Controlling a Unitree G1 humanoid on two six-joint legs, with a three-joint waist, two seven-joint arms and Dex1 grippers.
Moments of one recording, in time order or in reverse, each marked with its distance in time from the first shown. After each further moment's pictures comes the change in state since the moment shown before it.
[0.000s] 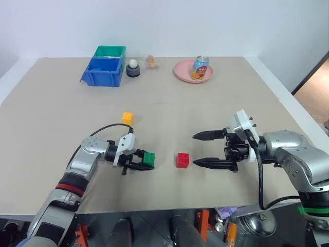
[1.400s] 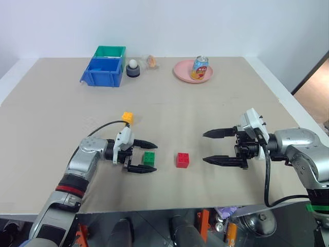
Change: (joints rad) left arm 0.026 -0.007 0.070 -0.104 -0.138 0.124 -0.004; right arm -0.009 -0.045 -0.026 0.066 -0.041 -0.056 0.061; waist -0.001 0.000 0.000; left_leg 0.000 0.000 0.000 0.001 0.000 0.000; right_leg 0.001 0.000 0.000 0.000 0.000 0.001
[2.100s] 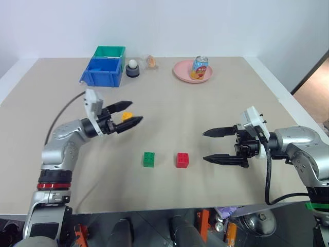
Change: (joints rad) left arm -0.020 0.043 0.304 -0.158 -0.185 0.294 0.463; right arm -0.017 0.006 0.000 0.007 0.000 0.014 0.012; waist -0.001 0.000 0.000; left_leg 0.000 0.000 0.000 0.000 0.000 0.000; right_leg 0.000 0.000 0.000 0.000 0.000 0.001
